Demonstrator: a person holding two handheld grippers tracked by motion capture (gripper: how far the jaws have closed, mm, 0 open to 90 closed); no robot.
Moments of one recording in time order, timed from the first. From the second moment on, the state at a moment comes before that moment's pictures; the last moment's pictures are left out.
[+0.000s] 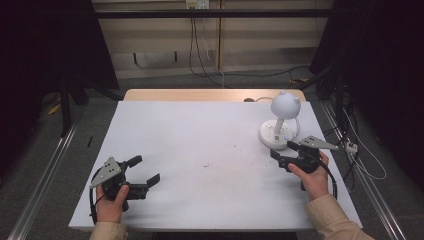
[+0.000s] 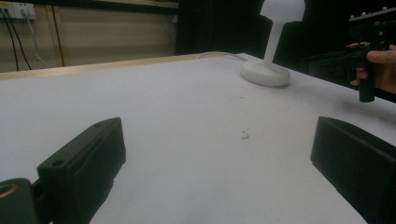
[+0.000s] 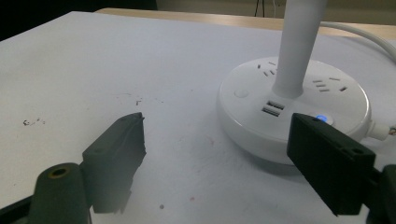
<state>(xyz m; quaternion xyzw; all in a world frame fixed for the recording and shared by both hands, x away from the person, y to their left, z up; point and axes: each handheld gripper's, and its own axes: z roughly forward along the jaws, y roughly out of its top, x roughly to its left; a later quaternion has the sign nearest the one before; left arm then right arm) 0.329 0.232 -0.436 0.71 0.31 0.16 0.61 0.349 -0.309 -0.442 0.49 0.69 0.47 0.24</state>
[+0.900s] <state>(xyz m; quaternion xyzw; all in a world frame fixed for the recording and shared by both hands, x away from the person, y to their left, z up) 0.329 0.232 -0.437 0.71 0.31 0.15 0.61 0.319 -0.305 -0.443 0.47 0.70 0.49 0.23</state>
